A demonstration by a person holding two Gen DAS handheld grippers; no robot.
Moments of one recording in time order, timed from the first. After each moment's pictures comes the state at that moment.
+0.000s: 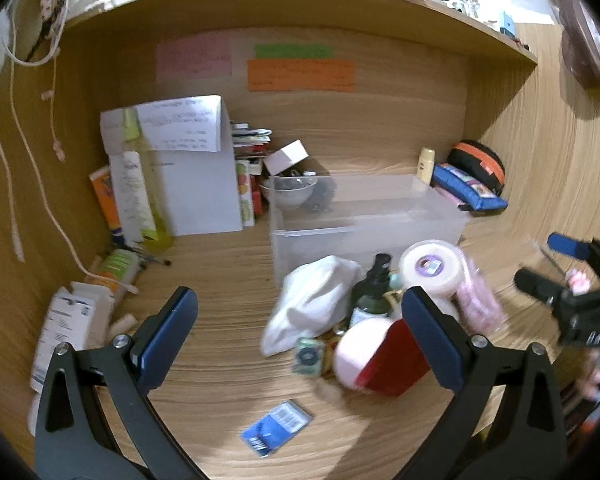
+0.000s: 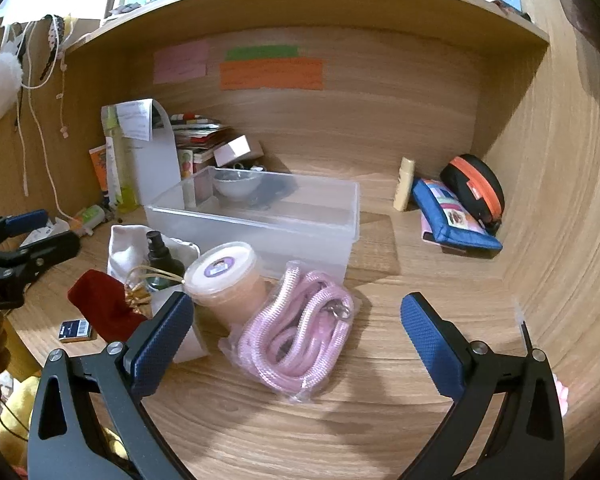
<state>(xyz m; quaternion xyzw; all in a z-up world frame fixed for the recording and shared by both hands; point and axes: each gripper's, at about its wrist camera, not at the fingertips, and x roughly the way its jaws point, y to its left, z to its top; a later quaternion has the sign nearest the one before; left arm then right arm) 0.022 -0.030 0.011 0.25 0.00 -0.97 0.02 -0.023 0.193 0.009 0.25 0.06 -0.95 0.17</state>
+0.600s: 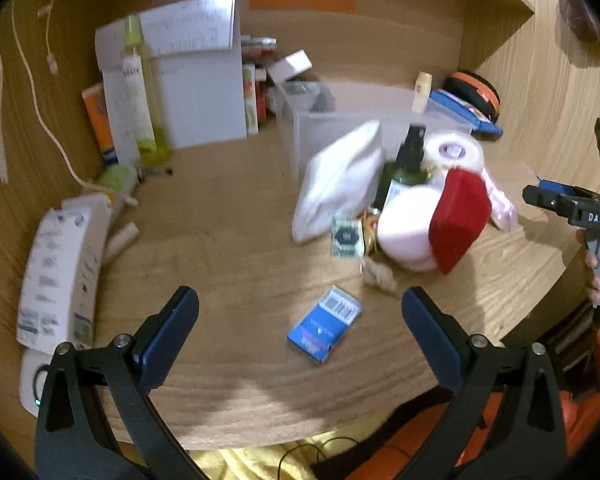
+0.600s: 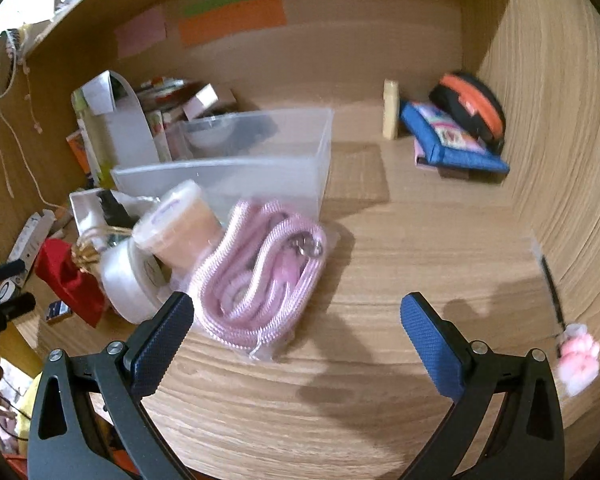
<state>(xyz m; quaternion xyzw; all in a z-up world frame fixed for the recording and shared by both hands) 0.044 -0.071 -0.052 0.37 0.00 -0.93 -0.03 -0.054 0.228 -0.030 0.36 0.02 -0.92 0.17</state>
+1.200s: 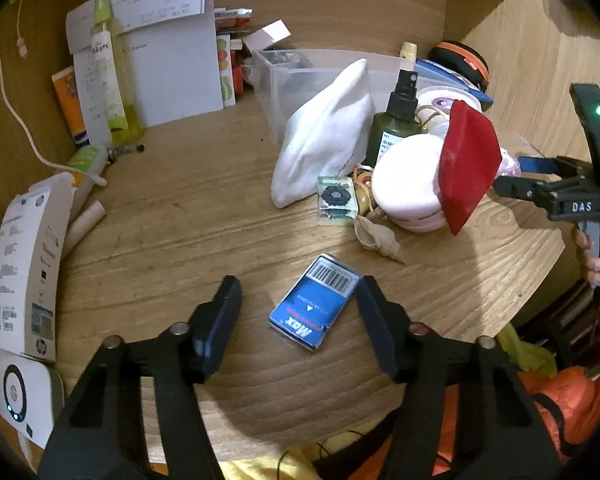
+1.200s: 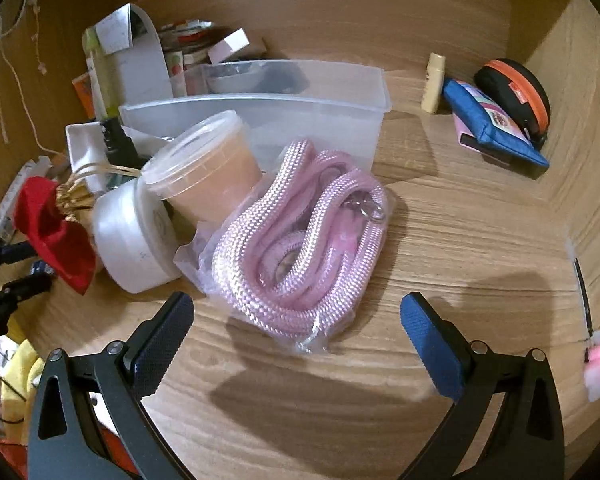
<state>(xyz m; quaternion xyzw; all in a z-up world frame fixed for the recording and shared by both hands) 0.037 -0.065 -0.081 0.39 -0.02 -0.92 -0.06 -0.062 0.186 -0.058 0.40 0.08 -0.90 0.18</state>
